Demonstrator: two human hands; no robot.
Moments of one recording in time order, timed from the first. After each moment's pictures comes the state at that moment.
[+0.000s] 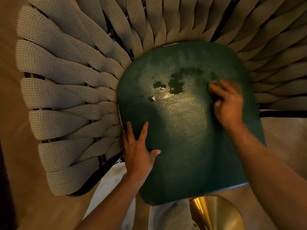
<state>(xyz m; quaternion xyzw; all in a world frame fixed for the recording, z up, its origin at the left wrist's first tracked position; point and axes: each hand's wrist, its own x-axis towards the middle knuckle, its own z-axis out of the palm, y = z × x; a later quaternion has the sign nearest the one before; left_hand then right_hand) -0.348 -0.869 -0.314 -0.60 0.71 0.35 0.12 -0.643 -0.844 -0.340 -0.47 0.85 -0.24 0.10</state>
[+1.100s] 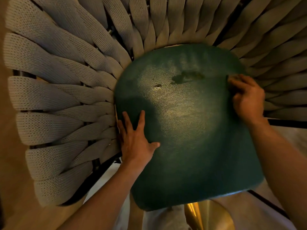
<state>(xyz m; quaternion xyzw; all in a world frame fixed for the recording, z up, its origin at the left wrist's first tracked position) -0.370 -0.905 -0.316 -0.60 0.70 0.35 0.15 -0.706 -0.855 -0.332 -0.45 0.87 -0.18 0.11</state>
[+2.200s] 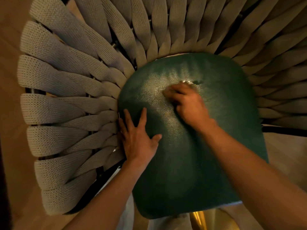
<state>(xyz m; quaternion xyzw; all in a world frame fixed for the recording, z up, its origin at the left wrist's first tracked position) -0.386 -0.929 -0.307 -0.62 0.70 0.34 0.10 -0.586 -0.938 -0.339 -0.66 0.71 -0.16 0.18</state>
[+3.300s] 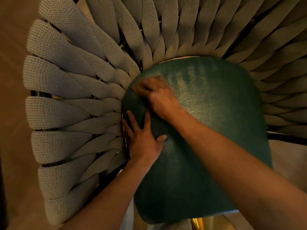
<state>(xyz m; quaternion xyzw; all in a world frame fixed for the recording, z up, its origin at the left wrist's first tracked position) -0.386 -0.932 -0.327 -0.61 0.72 0.30 0.14 -0.521 -1.012 -0.371 -0.77 0.61 -0.15 0.08</state>
